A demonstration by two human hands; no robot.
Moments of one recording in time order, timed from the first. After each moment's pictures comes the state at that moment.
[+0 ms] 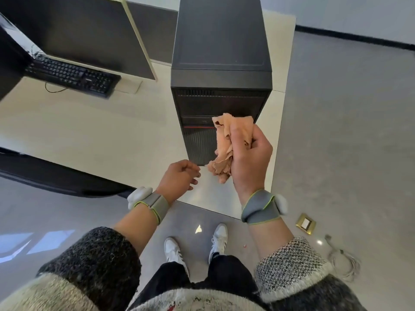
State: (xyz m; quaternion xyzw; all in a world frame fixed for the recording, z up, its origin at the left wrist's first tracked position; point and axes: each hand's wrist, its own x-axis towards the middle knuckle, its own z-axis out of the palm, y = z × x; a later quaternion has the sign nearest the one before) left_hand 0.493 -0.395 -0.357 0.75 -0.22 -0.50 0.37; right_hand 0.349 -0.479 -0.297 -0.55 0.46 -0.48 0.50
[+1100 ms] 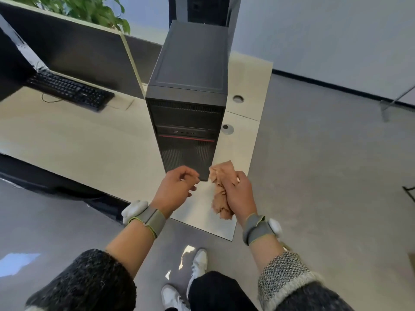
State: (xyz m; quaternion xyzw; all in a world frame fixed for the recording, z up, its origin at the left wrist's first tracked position) left_hand 0.403 -0.402 -0.312 0.73 -0.28 -0.43 0.45; right_hand 0.239 -0.497 -0.356 -0.58 0.56 -0.25 0.53
